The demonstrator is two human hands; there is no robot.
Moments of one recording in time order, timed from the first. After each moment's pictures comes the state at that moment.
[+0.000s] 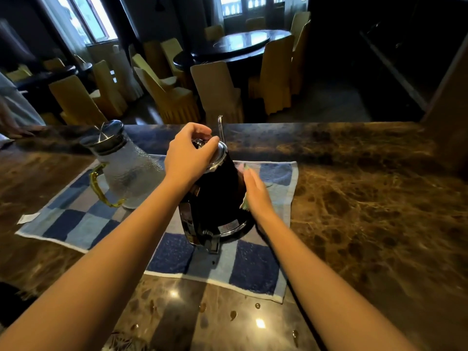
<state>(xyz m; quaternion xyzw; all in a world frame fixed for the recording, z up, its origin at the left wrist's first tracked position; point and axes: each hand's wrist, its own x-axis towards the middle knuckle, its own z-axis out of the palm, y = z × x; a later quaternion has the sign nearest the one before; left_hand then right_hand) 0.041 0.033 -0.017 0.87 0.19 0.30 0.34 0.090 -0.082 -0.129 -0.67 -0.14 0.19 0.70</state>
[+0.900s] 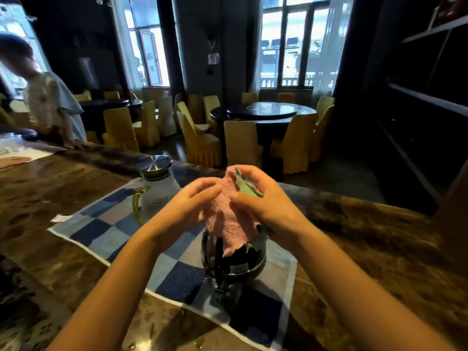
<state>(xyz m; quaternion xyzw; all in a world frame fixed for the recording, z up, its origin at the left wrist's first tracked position) -0.062 0.028 0.027 0.73 0.10 0.14 0.66 0.035 -0.127 0.038 -0.57 -0.42 0.25 0.66</state>
